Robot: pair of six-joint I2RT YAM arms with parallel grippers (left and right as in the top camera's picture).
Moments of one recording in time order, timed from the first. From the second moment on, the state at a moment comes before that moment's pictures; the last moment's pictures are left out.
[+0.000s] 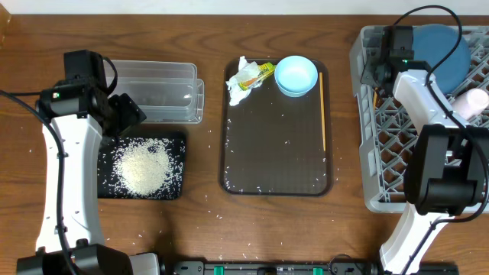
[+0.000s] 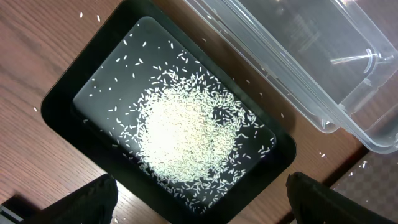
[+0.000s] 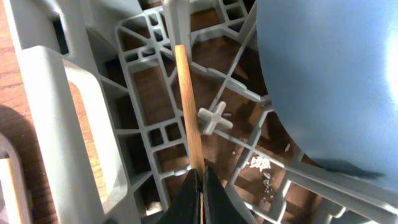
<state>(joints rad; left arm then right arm) 0.18 1.50 1.42 -1.23 -0.11 -0.54 -0.03 2.06 1.52 -0.47 0.18 0.24</state>
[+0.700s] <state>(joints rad) 0.18 1.50 1.42 -1.23 -0.11 -0.54 -0.04 1.96 1.52 -0.44 -0.10 0.21</state>
